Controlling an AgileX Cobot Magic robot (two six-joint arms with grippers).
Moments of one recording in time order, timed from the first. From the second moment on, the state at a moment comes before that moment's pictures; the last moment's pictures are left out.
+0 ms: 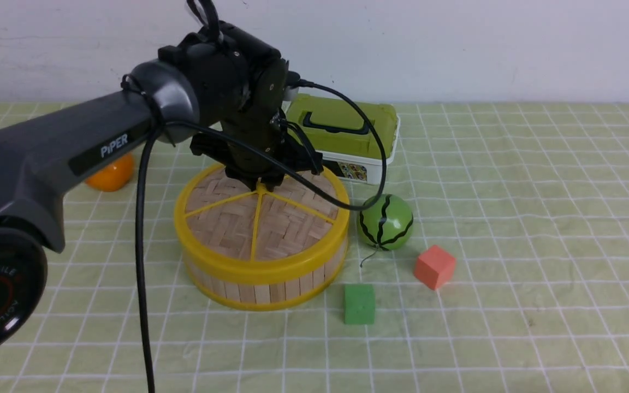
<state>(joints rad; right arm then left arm) -0.06 -0.02 0.02 -0.03 0.38 0.07 -0.49 2.12 -1.90 0.26 0.96 -0.46</state>
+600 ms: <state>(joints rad) -0.06 -0.02 0.02 -0.03 0.38 0.07 -0.49 2.06 -1.95 0.26 1.02 -0.49</state>
